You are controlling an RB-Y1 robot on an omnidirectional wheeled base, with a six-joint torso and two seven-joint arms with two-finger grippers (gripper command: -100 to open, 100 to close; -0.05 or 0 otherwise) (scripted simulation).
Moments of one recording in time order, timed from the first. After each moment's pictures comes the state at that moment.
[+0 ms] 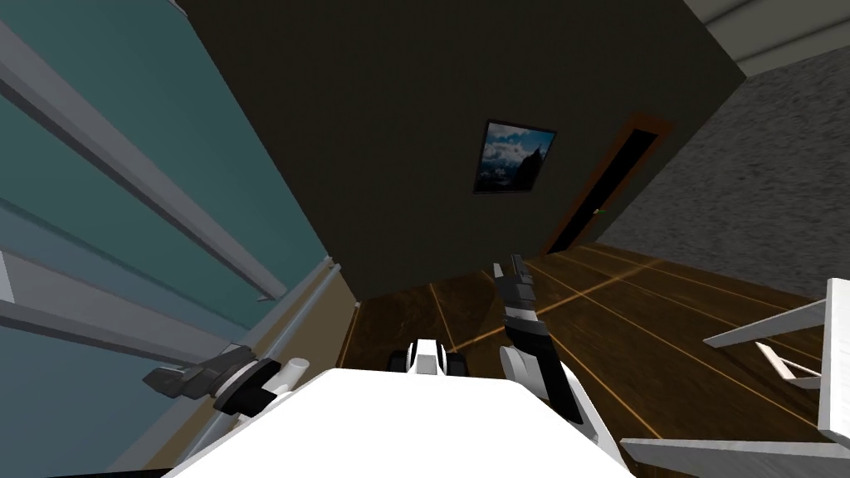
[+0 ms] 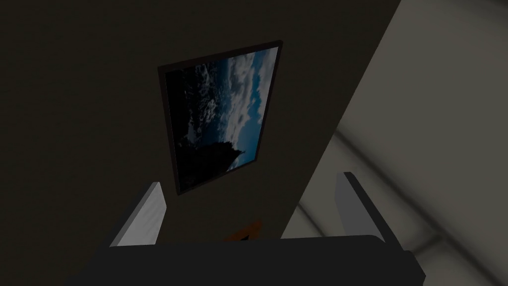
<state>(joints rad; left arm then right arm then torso) -0.04 0.05 1.20 -1.08 0.25 -0.88 0.32 0.52 -0.03 -0.01 -2.25 0.04 -0.39 -0.16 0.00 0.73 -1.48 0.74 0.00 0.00</state>
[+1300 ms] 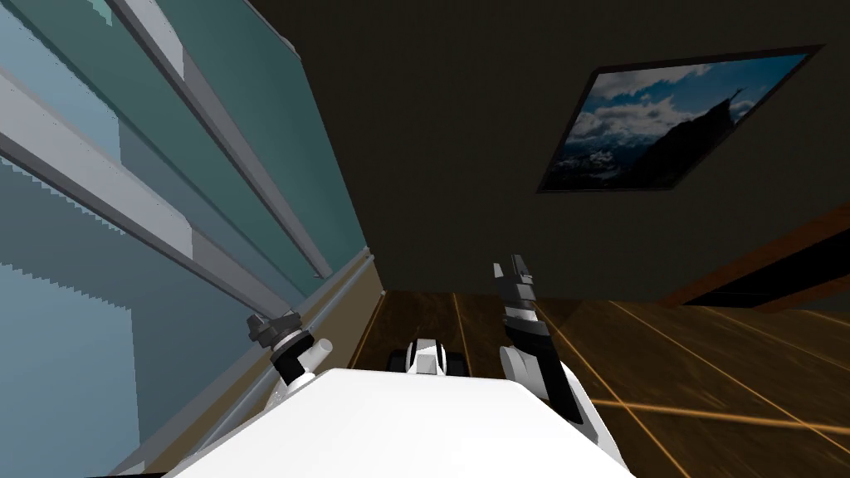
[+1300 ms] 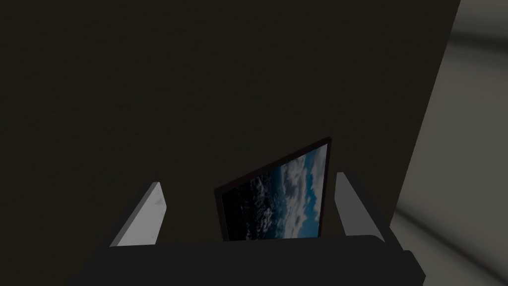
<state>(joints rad) -0.02 0.08 0.86 -1.04 0.31 -0.93 0.34 0.52 -0.03 -0.01 -2.25 0.04 -0.39 -0.16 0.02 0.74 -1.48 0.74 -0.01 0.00</state>
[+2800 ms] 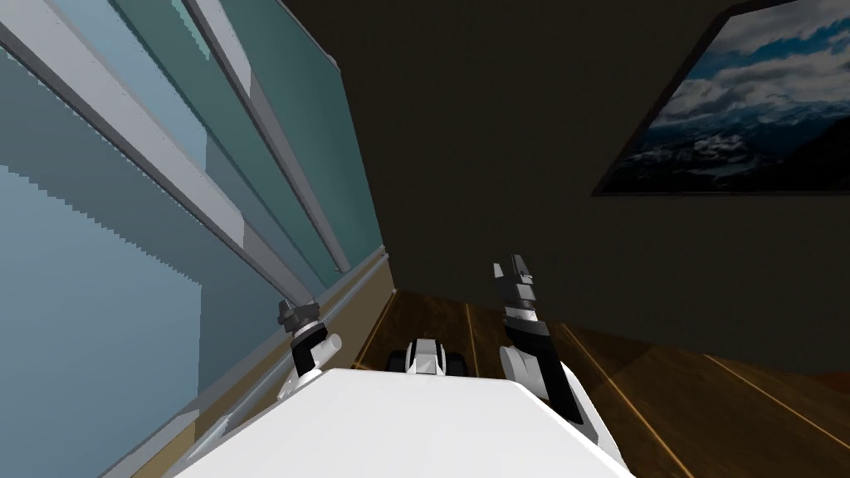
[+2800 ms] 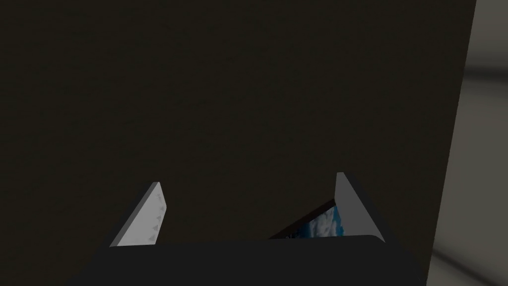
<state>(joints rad) 0.02 0.10 0.66 -1.06 0.34 -0.93 0.35 0.52 -0.03 -0.01 -2.25 0.04 -0.39 -0.16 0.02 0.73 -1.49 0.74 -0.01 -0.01</state>
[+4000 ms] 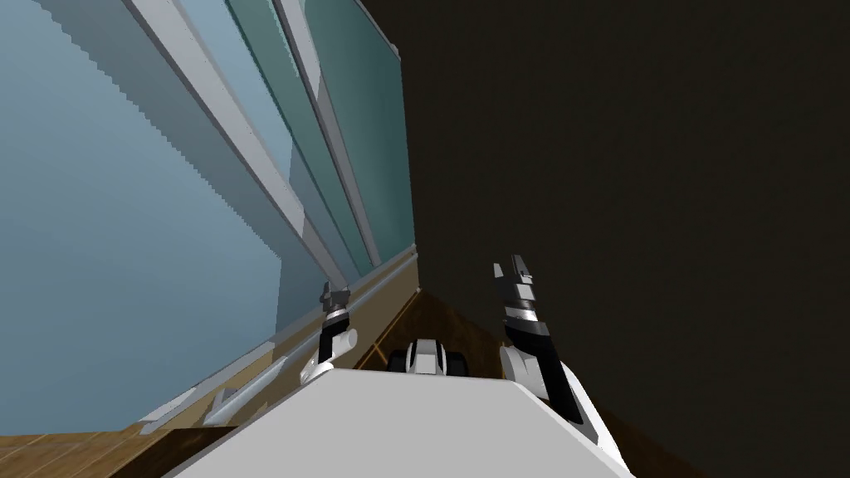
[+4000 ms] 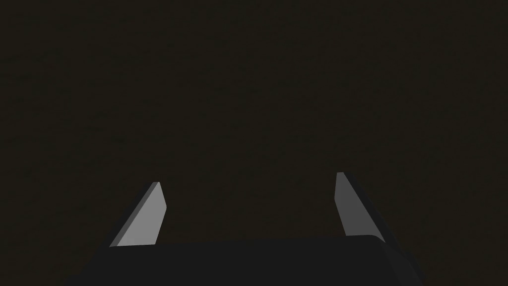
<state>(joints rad) 0.06 0.19 0.25 -1.08 0.42 -0.96 0.39 0.52 -0.03 -0.01 -2.25 0.04 -0.39 -0.16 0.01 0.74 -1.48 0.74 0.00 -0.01</state>
